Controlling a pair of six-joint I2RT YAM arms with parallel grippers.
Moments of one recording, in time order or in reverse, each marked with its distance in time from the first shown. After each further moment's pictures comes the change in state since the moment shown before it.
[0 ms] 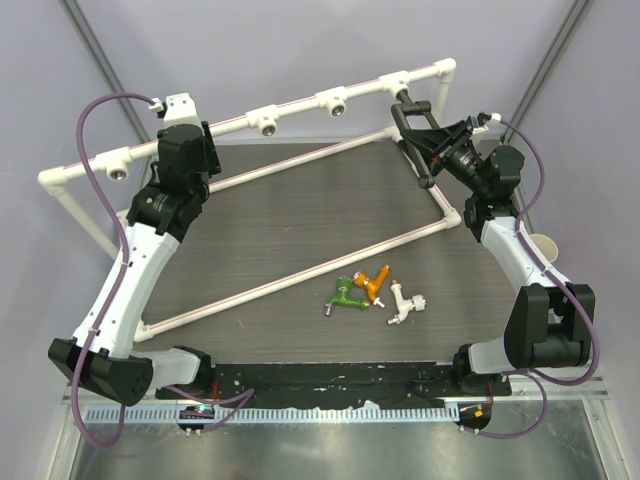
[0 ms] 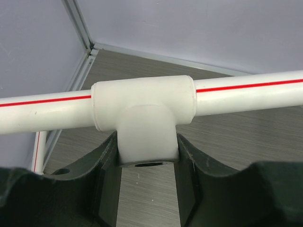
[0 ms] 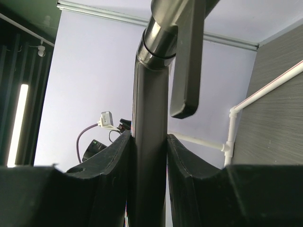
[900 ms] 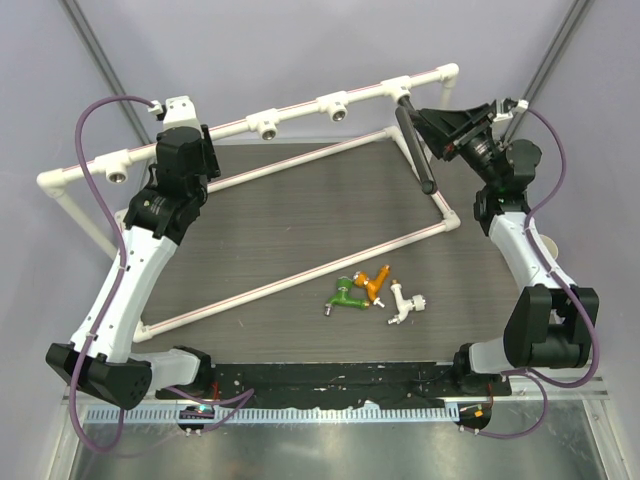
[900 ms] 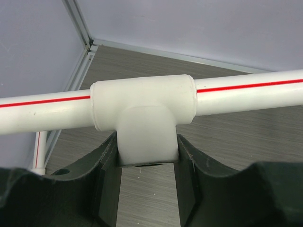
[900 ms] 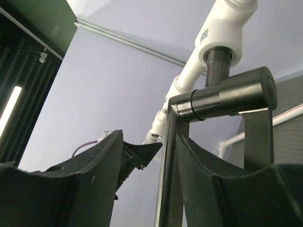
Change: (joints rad) left arm -0.001 -0.018 -0.002 -0.034 0.011 0.000; right arm -0.048 0.000 0.055 0.039 0.068 -0.066
